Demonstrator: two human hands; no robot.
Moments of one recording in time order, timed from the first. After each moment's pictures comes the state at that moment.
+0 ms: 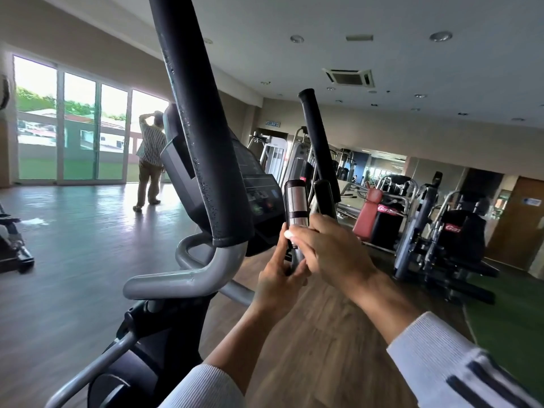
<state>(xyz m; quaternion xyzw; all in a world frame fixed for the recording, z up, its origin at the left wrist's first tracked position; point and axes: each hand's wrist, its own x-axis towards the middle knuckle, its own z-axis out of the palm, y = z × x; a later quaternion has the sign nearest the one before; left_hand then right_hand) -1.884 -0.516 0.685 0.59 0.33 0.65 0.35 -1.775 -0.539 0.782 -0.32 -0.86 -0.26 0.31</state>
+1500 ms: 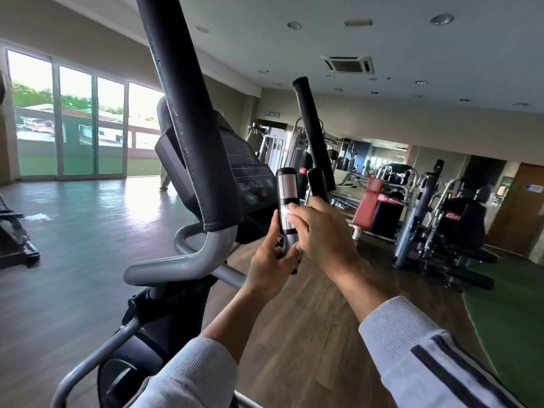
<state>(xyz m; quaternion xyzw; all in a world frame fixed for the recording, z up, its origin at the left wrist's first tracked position) -1.885 -0.533 0.695 0.58 0.37 0.63 0.36 -1.777 -0.526 0.772 -0.37 -0.80 -0.20 0.42</state>
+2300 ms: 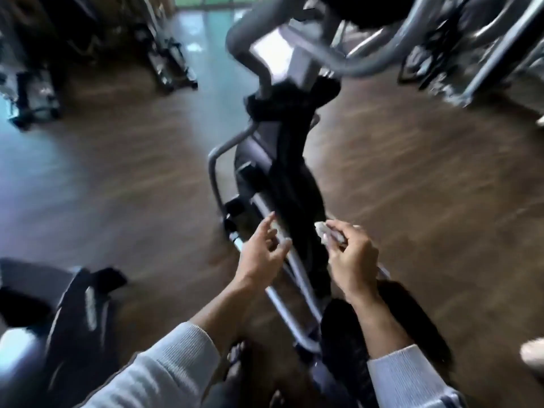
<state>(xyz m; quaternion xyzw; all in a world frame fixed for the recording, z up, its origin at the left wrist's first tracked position) -1.869 -0.756 0.435 0.33 0.75 0.48 0.32 -1.723 -0.663 0.446 -0.44 -0.78 0.24 0.37</state>
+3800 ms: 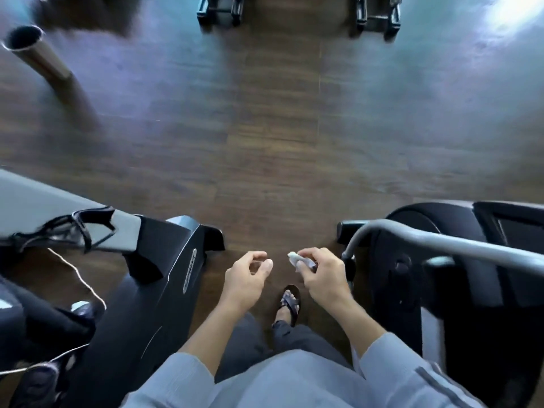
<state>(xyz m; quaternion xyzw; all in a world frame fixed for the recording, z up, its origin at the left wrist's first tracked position) -2.338 -0.841 0.318 -0.06 0.84 0.45 0.28 -2.289 -0.669 0.319 -0.23 -0.89 0.40 -0.04</state>
